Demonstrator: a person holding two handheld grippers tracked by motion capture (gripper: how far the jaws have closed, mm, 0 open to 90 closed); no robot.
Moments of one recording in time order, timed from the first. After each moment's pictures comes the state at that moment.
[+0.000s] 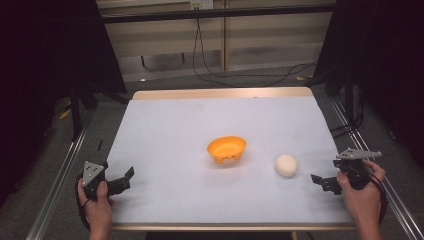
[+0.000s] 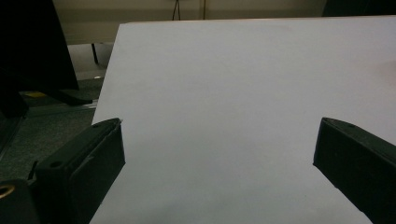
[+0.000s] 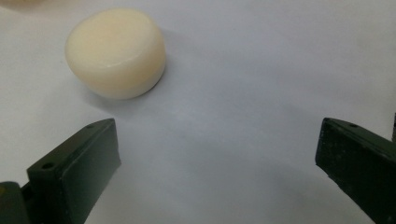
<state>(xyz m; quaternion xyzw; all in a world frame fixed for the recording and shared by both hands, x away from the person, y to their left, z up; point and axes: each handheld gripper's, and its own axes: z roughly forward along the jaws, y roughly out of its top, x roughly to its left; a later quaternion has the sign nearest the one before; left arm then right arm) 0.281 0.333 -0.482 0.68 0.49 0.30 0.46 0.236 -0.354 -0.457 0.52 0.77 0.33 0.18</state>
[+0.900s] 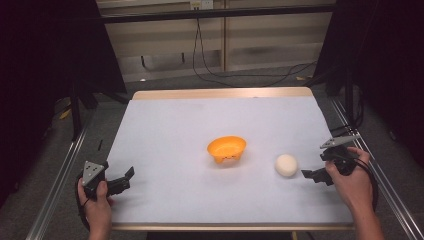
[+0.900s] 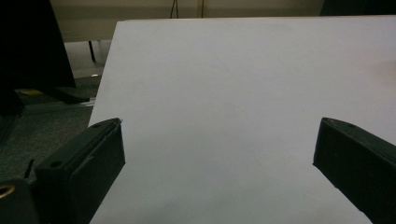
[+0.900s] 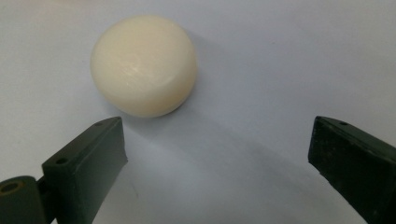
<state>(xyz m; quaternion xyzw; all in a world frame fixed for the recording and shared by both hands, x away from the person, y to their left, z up) 0.282 0.333 -0.482 0.67 0.50 0.30 0.46 0.271 -0.330 -0.442 0.49 0.82 0.28 0.12</state>
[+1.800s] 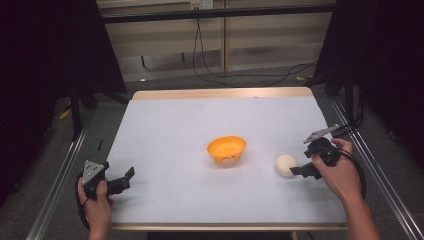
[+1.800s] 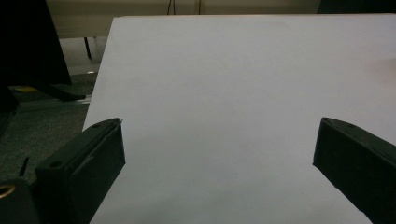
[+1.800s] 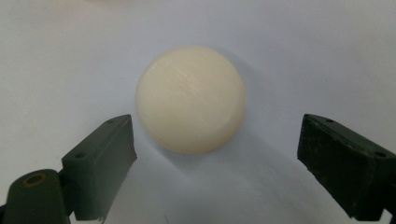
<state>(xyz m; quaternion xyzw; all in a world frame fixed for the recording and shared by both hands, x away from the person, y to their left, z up) 0.284 0.334 -0.482 0.68 0.50 0.29 0.46 0.295 -0.299 -0.432 0.44 0.85 0.26 0.08</state>
